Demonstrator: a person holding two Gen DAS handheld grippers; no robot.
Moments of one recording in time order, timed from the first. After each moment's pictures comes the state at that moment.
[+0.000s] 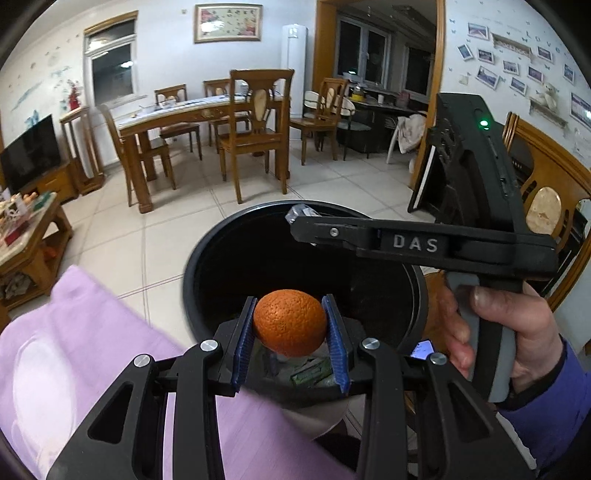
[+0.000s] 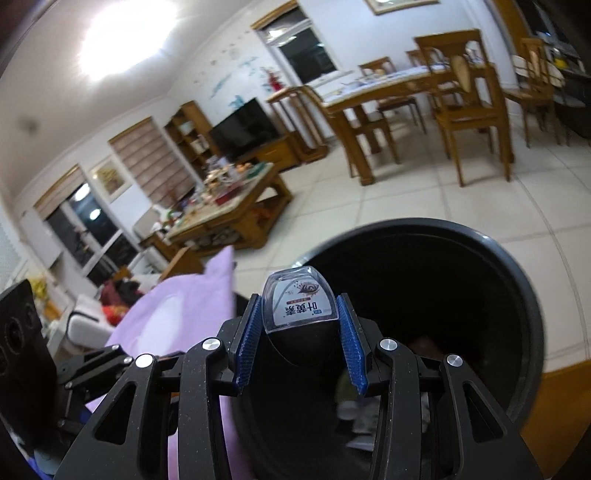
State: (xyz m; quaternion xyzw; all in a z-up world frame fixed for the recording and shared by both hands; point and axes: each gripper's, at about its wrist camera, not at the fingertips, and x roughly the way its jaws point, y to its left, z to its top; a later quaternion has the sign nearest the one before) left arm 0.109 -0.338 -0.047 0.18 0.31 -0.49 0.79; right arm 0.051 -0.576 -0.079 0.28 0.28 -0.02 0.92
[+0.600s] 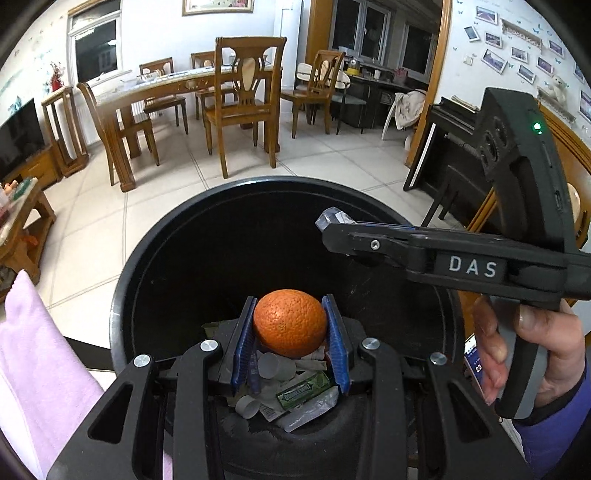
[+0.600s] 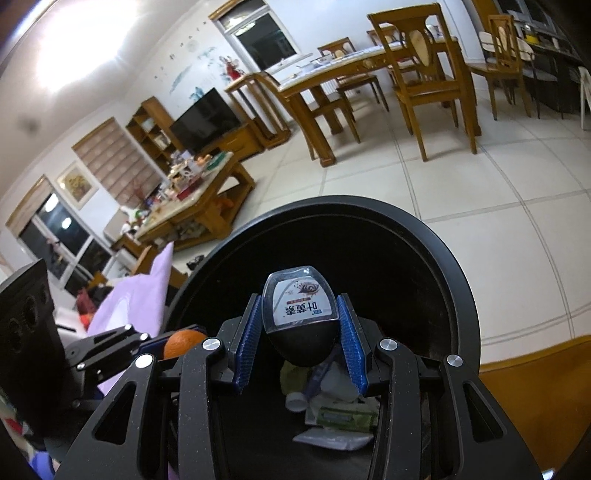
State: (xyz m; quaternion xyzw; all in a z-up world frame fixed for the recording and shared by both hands) left arm 0.143 -0.409 -0.090 0.20 0.36 -0.50 0.76; right arm 0.054 -0.622 -0.124 0.30 0.32 -0.07 0.90
